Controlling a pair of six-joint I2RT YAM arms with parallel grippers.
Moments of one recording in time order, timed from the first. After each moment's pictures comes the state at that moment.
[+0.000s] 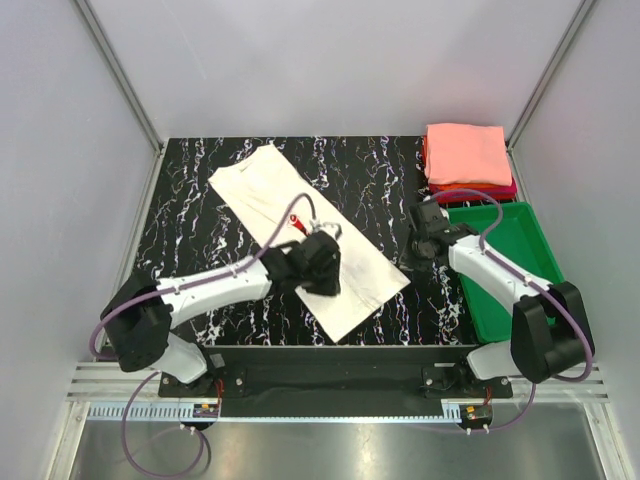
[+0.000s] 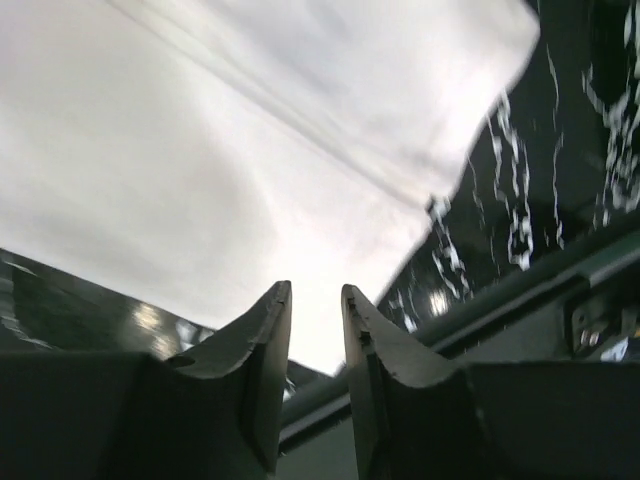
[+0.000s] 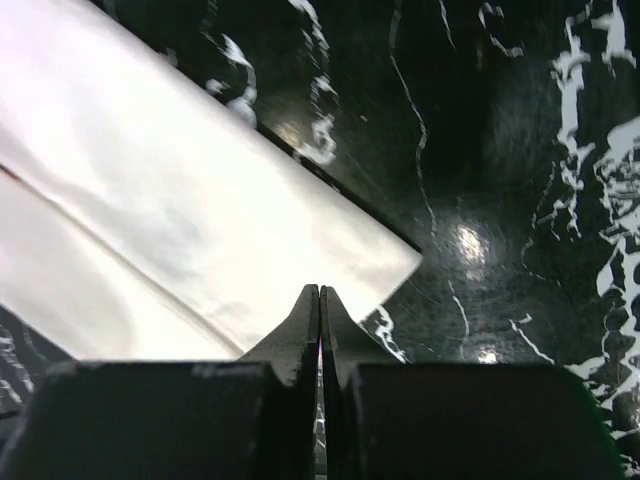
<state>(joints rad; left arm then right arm) -0.99 1.47 0.99 -0.44 -0.06 -0.71 0.39 1.40 0.89 -0.58 0.06 0.69</state>
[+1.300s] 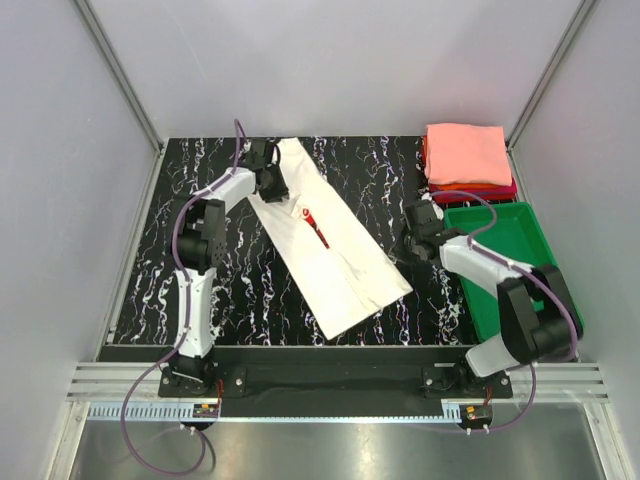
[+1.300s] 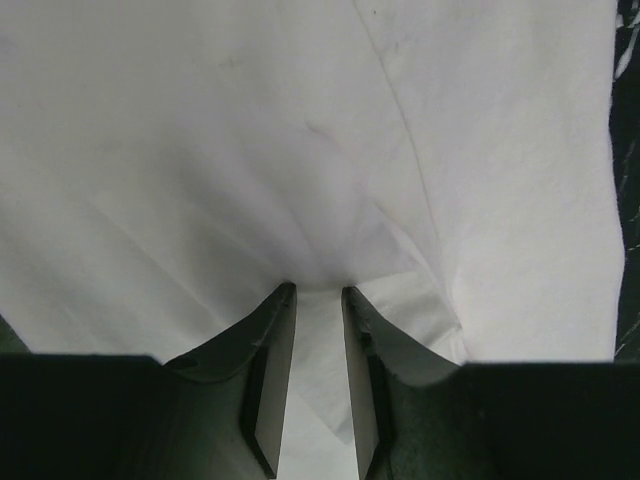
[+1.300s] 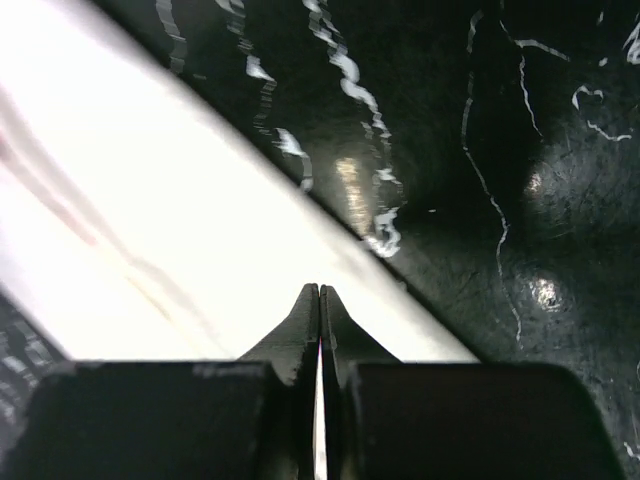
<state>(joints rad) -0.24 2.25 1.74 -0.46 0.05 -0.57 0.38 1.54 0.84 -0.26 0.05 0.81</state>
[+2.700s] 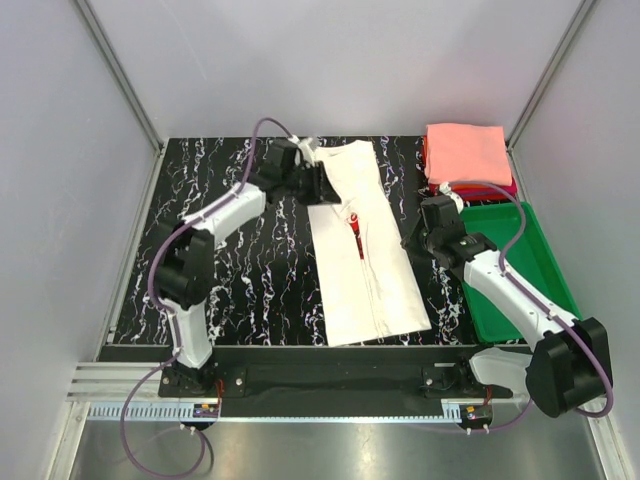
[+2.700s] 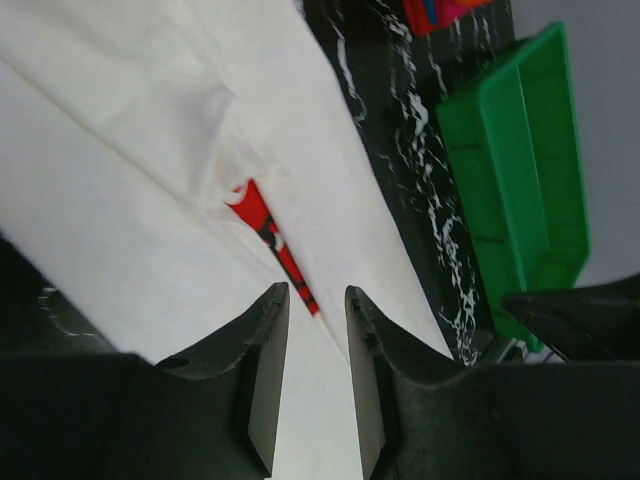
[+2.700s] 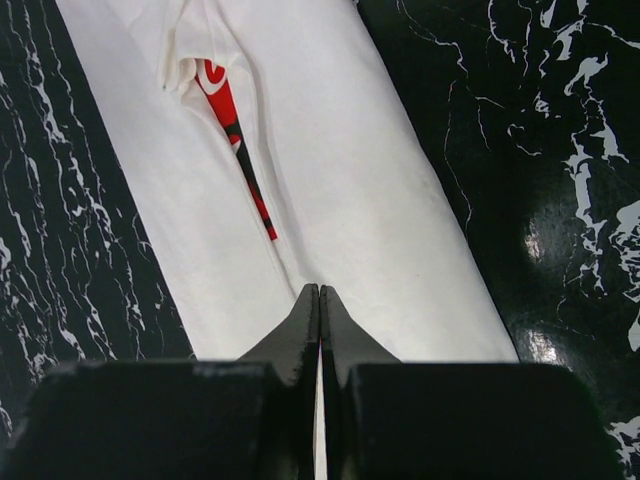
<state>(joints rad) -0.41 1.94 1.53 -0.24 0.52 -0.55 0.38 1.21 0.85 -0.40 0.11 0.75</state>
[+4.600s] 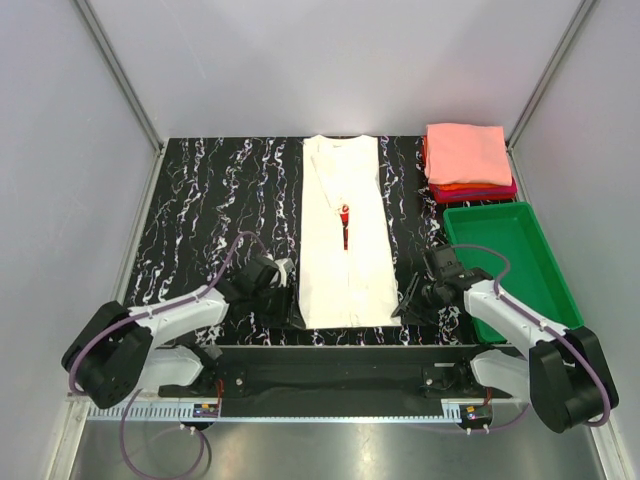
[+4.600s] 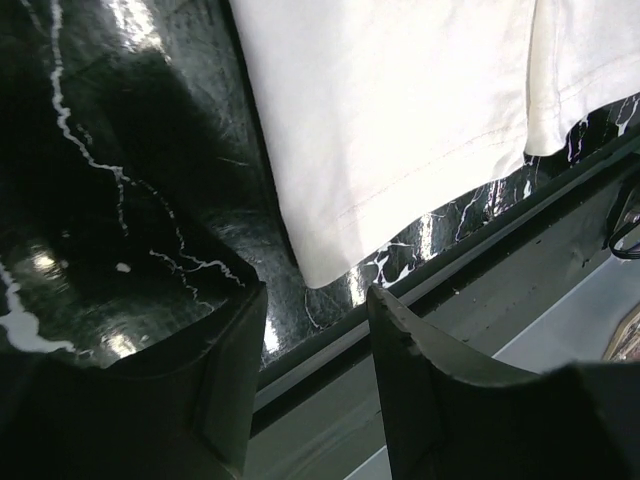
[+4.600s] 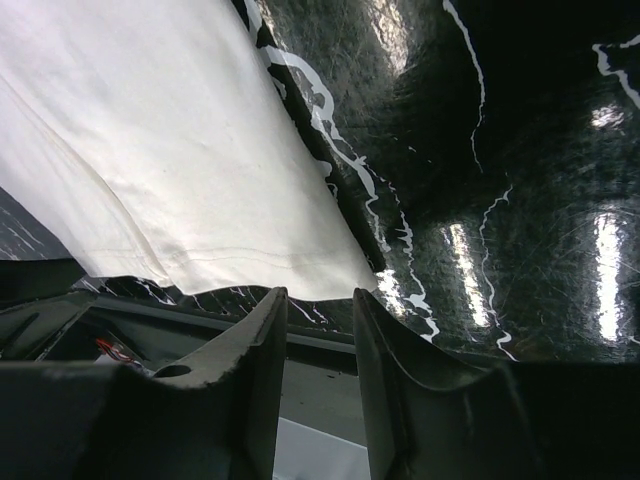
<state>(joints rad) -0.67 1.21 0.46 -0.28 0.37 -0.67 0.36 1.12 0.51 -0.58 -0.30 0.86</state>
